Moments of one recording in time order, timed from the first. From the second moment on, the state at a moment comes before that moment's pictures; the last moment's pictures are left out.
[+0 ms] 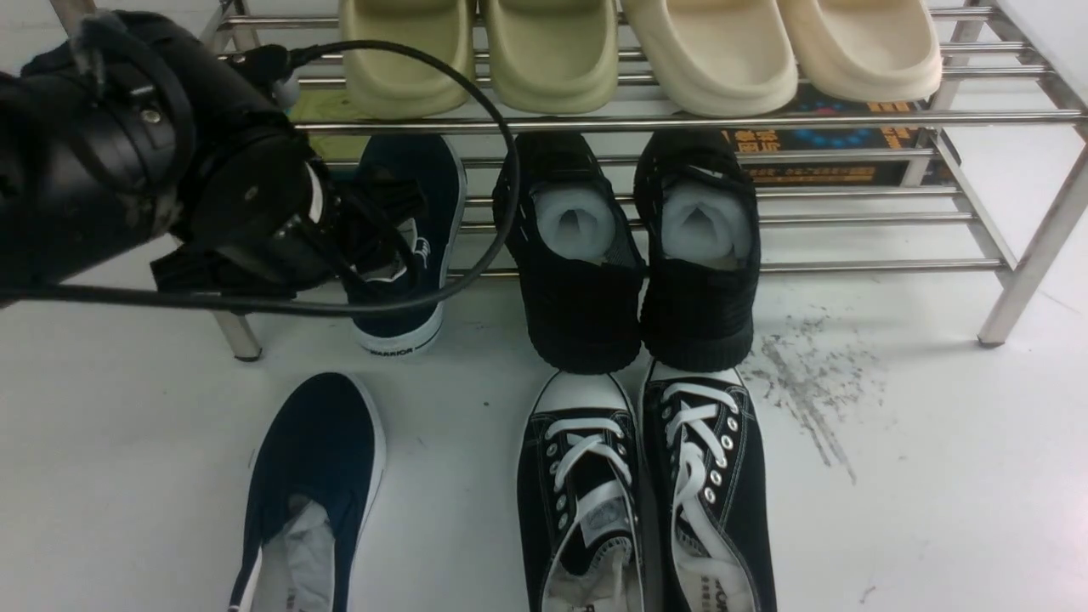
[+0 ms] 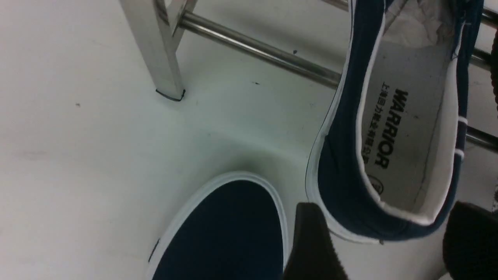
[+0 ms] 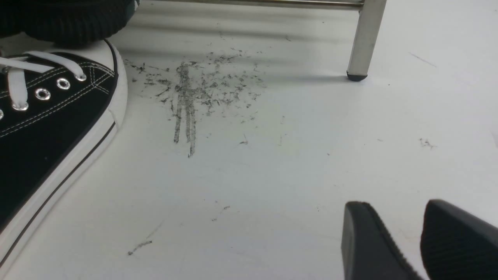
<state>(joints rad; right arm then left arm) 0.05 -0.01 0.01 0.05 0.39 -0.01 -0.52 1.52 -1.21 0.51 0.77 -1.10</state>
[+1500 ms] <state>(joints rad) 0.05 -0.01 0.01 0.05 0.39 -0.01 -0.49 1.80 -1.26 0.76 0.63 -1.33</state>
